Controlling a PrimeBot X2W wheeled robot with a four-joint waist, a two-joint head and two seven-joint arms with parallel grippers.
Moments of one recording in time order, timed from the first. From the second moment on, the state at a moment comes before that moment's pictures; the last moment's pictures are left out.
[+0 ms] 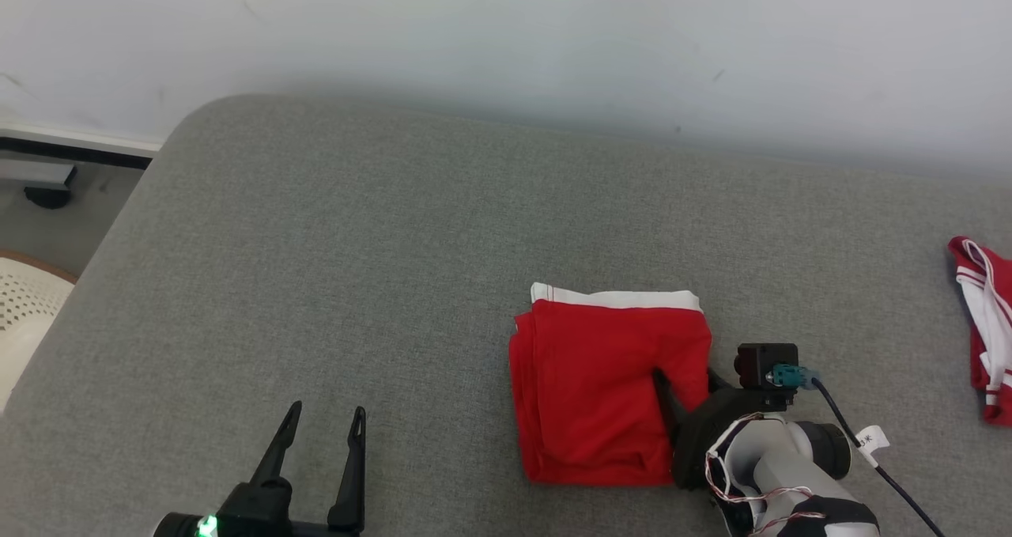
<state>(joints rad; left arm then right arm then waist) -0.07 0.06 -0.10 0.26 -0.07 -0.11 -0.26 -0.62 -0.05 0.28 1.15 0.41 0.13 -0.11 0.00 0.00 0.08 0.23</state>
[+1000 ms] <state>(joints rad) -0.03 0.05 -0.04 0.24 -0.10 -0.11 -0.26 -0.80 -0.23 0.75 1.14 0.48 0.13 -0.20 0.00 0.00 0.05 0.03</state>
